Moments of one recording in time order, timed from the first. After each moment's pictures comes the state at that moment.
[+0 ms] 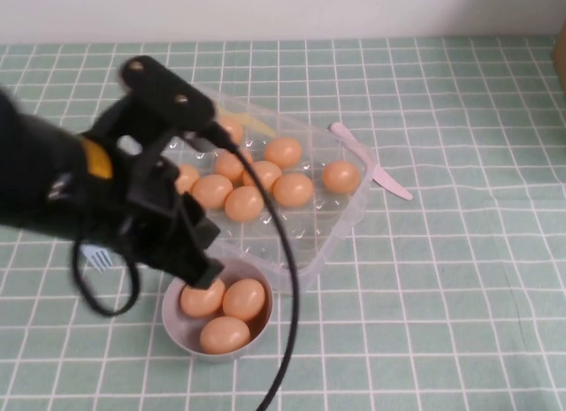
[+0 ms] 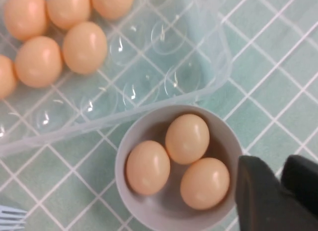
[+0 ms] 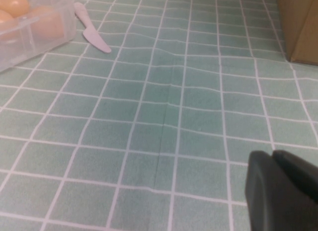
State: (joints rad) right arm 0.03 -0.01 0.03 0.30 0.38 -0.31; left arm -0.60 1.27 -1.14 -0.11 0.91 0.25
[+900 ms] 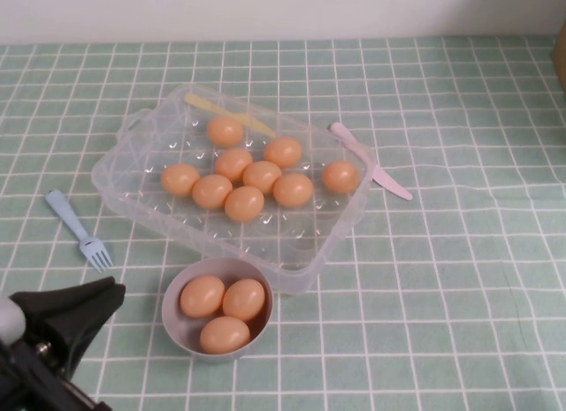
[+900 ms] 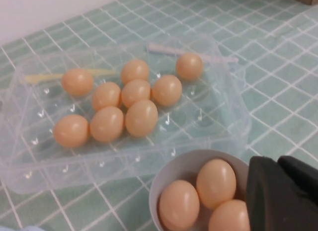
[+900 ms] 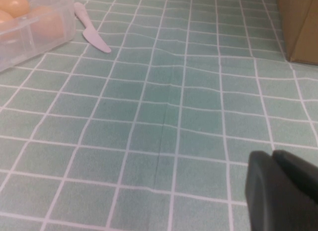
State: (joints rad) right arm 0.03 -0.01 0.03 0.30 0.38 -0.31; left arm -0.60 0.56 -0.42 -0.06 0.29 0.14
